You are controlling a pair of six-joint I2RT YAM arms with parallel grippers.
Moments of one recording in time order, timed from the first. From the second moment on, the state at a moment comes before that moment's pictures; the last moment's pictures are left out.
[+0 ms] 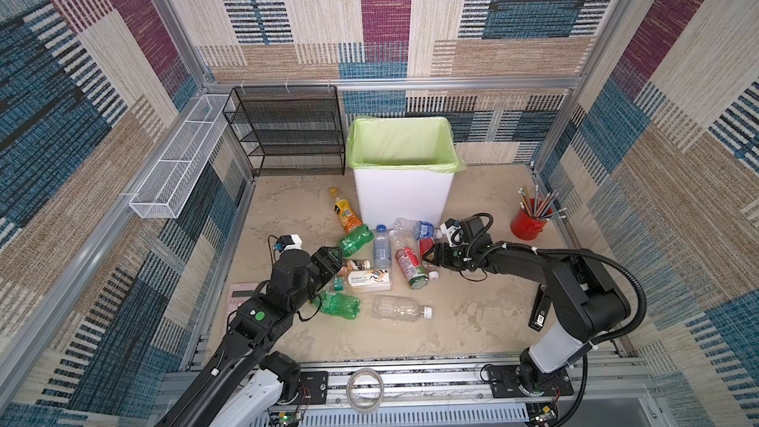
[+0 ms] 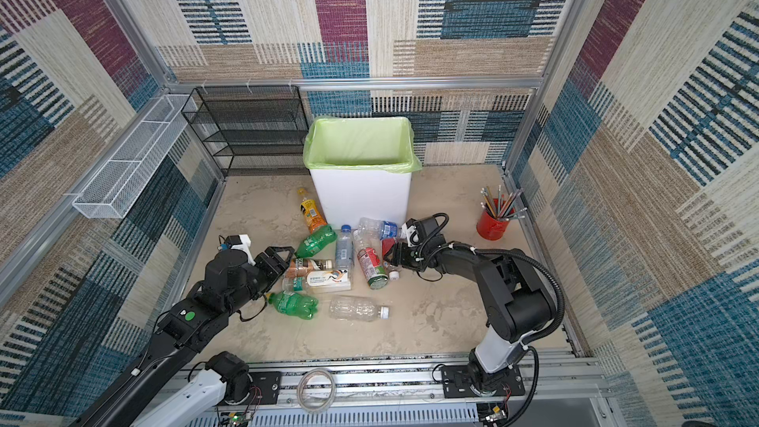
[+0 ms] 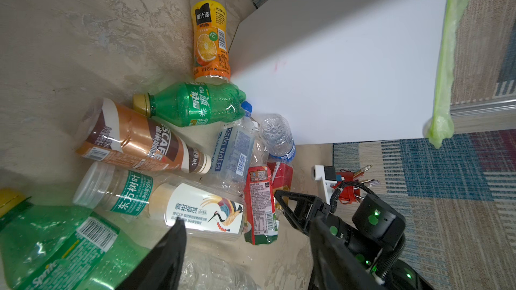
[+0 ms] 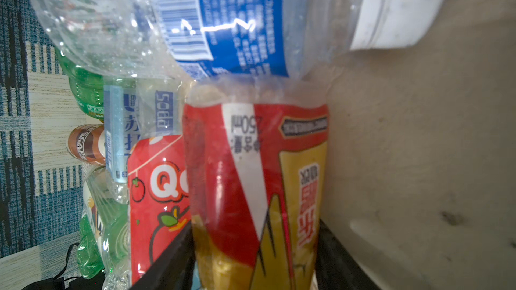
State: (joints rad) left arm -0.49 0.69 0.67 -0.48 -0.08 -1.10; right arm 0.36 1.65 0.80 -0.07 -0.49 0.54
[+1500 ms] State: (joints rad) left arm -0.49 0.78 0.74 -0.46 -0.06 -1.10; right arm 0.22 1.27 1.35 0.03 -0.52 0.73
